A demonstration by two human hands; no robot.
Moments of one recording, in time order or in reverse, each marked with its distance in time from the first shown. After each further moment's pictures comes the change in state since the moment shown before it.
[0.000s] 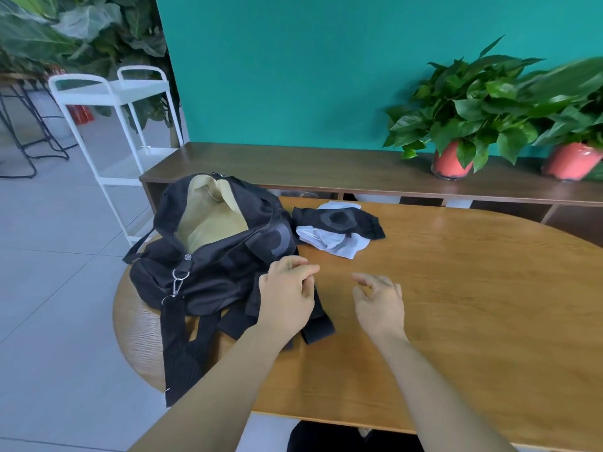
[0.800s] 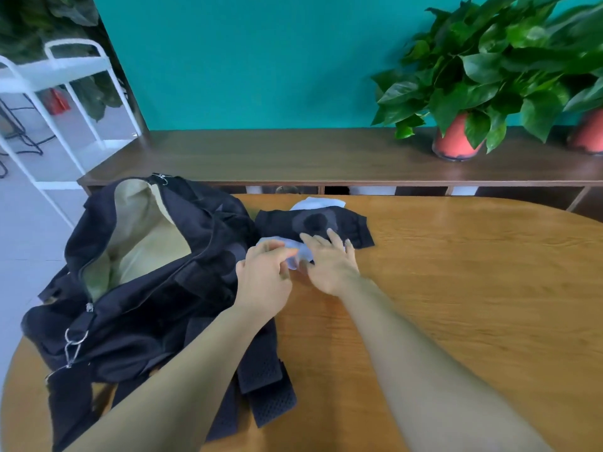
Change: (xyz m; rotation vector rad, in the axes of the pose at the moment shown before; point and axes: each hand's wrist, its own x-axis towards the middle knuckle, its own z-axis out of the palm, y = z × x) left_hand 0.118 -0.010 0.076 0.097 -0.118 -0.117; right_hand 0.174 0.003 0.051 -0.494 -0.451 -0.278
